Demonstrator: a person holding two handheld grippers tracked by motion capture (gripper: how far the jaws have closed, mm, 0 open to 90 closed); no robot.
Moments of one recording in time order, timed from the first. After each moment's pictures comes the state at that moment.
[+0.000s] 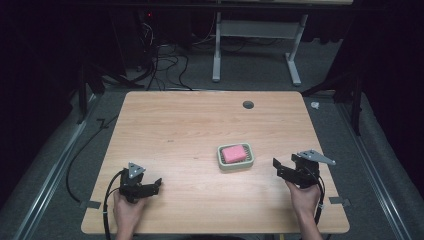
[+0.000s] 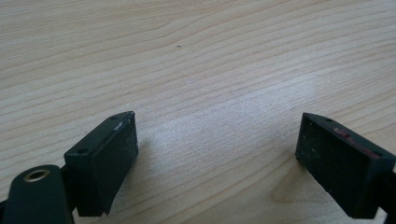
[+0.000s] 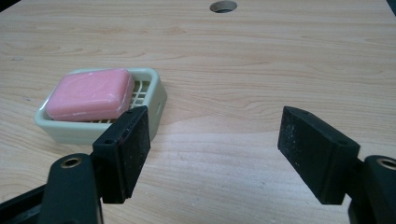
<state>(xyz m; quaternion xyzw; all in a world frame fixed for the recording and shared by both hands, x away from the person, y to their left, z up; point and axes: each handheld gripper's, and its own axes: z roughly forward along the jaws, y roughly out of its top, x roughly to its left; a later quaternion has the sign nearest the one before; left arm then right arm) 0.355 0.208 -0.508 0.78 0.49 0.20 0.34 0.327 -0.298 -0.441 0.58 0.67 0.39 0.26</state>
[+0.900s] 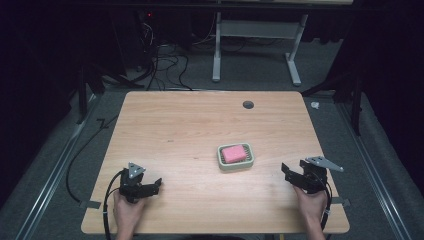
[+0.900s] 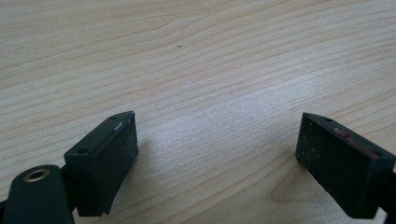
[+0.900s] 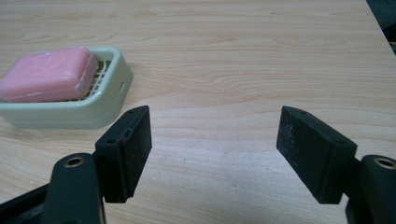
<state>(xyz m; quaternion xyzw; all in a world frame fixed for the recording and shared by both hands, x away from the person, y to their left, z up) 0.355 0.208 -0.508 0.78 0.49 0.20 0.34 0.317 -0.321 -0.459 0.60 0.65 0.37 0.26</state>
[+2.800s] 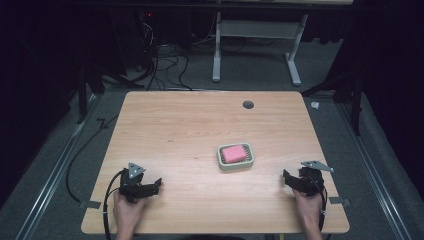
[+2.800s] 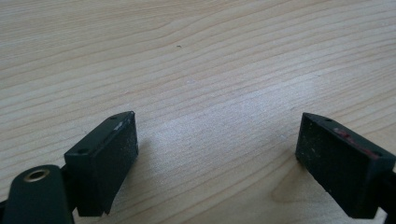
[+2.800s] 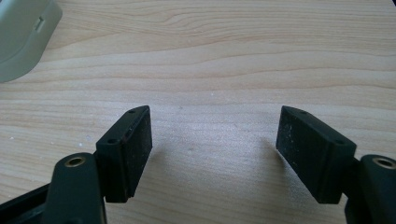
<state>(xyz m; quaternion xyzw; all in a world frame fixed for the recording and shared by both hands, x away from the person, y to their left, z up) 0.355 0.208 -0.508 0.78 0.49 0.20 0.34 0.327 -0.329 -0.498 0.63 0.67 0.29 0.26</state>
